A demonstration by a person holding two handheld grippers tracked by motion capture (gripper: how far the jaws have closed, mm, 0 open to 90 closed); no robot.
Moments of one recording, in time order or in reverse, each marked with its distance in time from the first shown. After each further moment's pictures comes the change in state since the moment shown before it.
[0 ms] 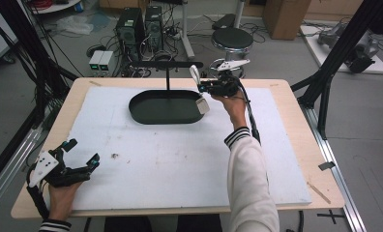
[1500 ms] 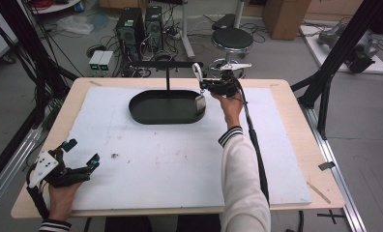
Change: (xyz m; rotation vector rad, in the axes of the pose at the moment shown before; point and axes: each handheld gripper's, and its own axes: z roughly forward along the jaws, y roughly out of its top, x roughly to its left) left arm 0.000 0.000 -0.001 -0.005 0.002 0.004; right arm -0.021 -0.018 0.016 -0.076 -0.081 0.151
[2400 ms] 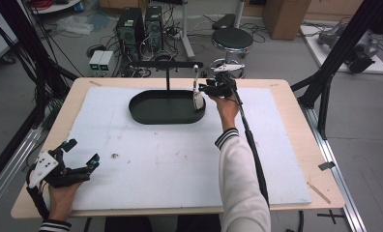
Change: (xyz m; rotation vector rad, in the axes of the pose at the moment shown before) left arm 0.000 0.000 0.000 -0.003 0.000 -0.002; right arm 0.015 0.003 0.004 0.076 -0.211 -0.081
